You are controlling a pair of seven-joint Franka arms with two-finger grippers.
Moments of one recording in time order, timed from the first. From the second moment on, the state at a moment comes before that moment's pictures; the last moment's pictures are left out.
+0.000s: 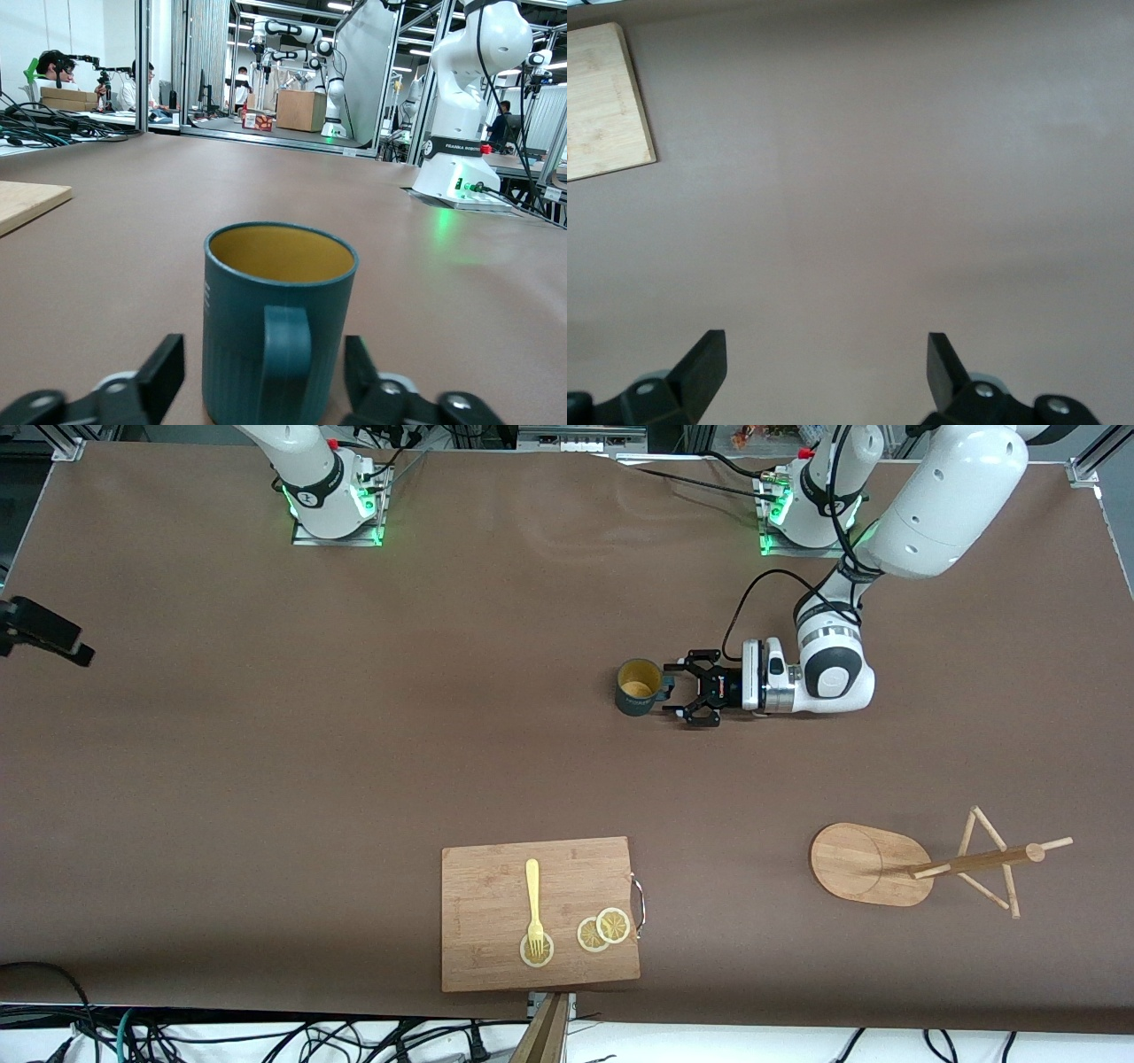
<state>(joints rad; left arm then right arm) -0.02 0.66 -0.18 -2.21 -1.59 1.89 2.75 0.09 0.09 -0.19 -1.41 0.04 1.51 0.05</state>
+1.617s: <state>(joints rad) 0.40 0.49 -0.15 -2.14 -1.16 1.50 1.99 -0.02 0.06 -0.02 -1.49 -0.04 1.51 0.05</state>
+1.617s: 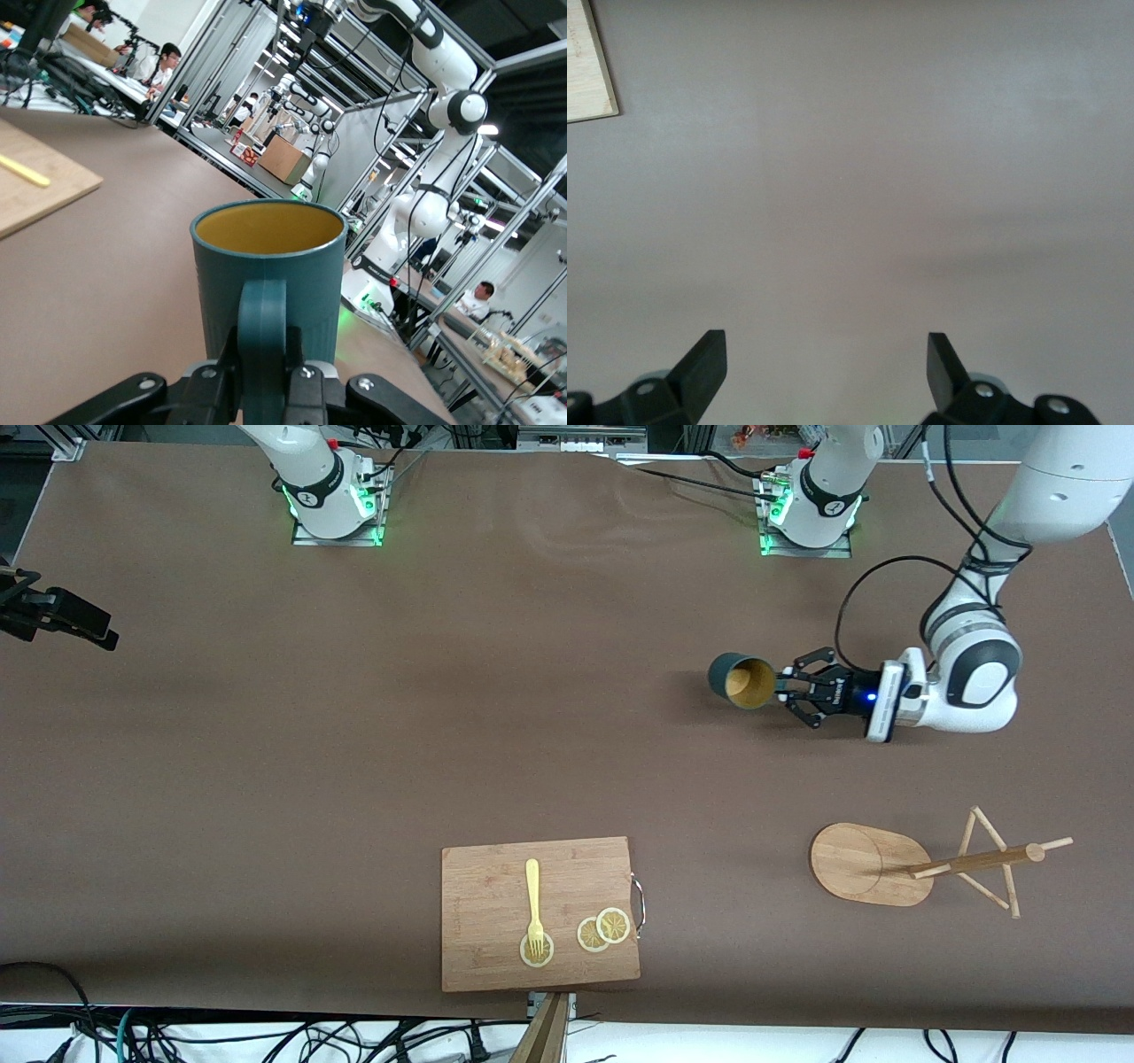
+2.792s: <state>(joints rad) 0.67 0.63 -0.16 -1.80 -1.19 1.23 0.94 -0.02 0.06 -0.02 -1.49 -0.04 1.51 0.03</state>
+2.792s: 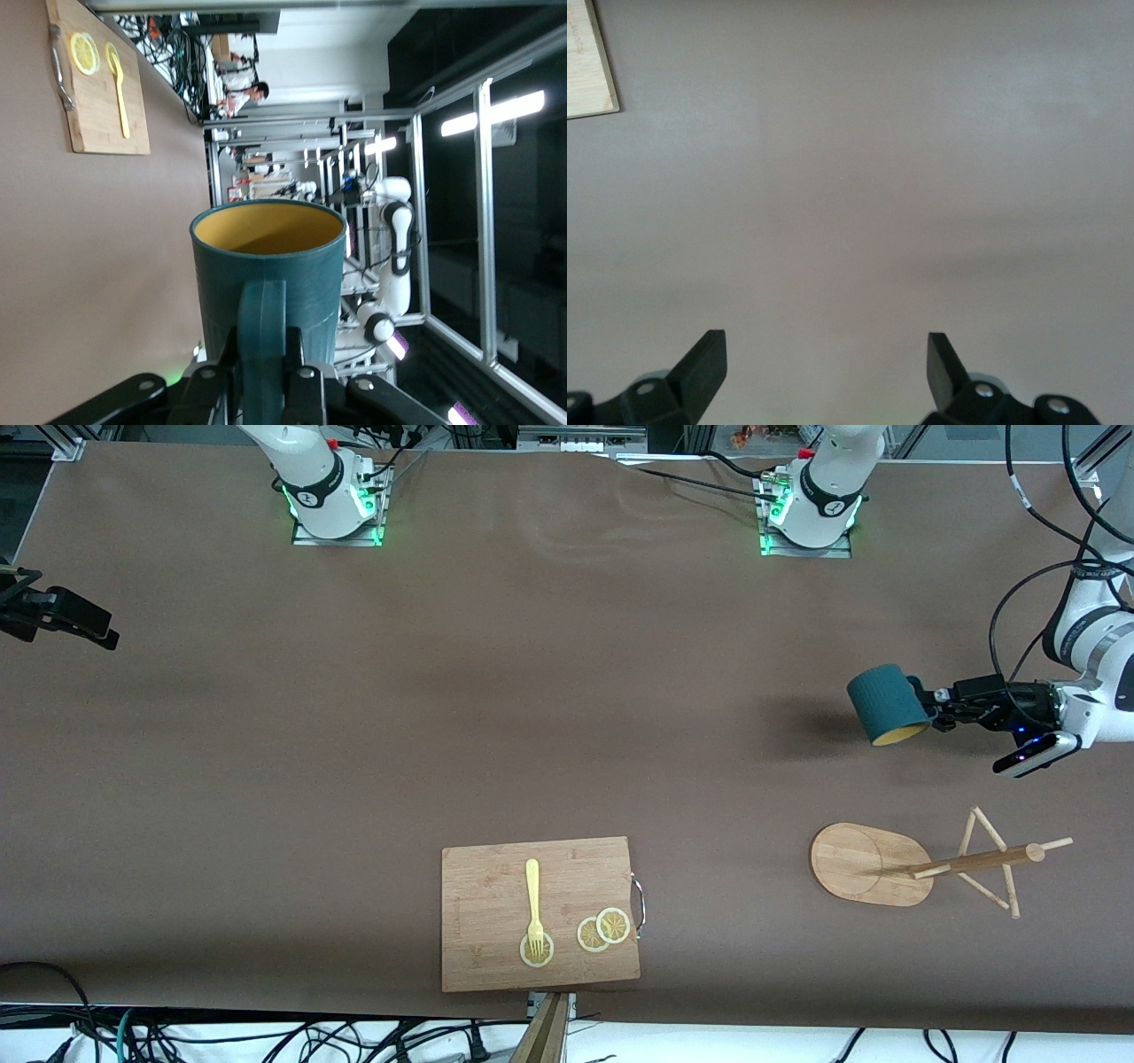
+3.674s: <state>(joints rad) 0.68 0.76 -0.16 -1.67 -1.46 1.25 0.65 -0.02 0.06 -0.02 -1.49 -0.04 1.51 0.03</state>
